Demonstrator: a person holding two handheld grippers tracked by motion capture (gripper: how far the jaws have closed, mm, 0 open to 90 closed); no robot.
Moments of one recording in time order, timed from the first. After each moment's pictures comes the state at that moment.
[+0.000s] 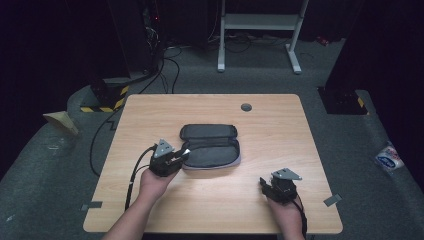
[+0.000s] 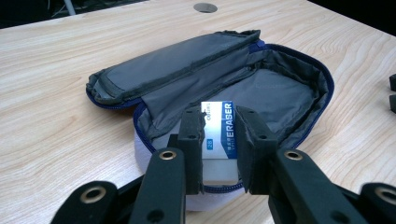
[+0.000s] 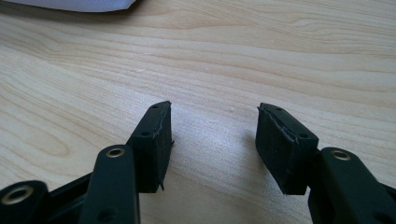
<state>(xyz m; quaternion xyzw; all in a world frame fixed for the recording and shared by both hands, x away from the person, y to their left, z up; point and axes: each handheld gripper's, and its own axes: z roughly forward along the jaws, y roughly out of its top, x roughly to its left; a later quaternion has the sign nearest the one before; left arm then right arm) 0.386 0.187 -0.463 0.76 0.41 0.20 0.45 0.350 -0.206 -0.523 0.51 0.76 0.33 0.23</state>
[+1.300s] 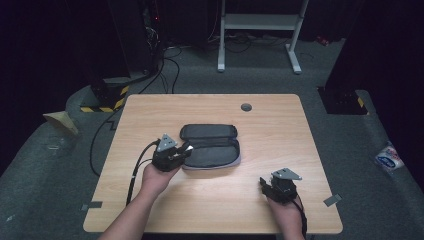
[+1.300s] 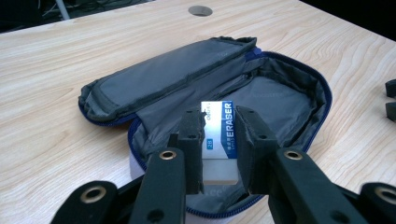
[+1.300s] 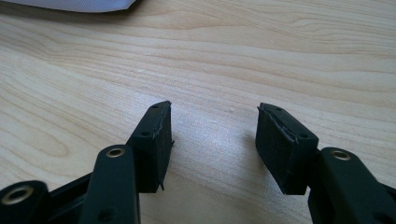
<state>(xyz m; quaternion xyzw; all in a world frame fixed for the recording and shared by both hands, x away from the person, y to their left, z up) 0.400 0.180 -0.455 0.77 0.41 0.19 0.45 0.350 -0.205 -0.523 0.51 0.76 0.33 0.23</state>
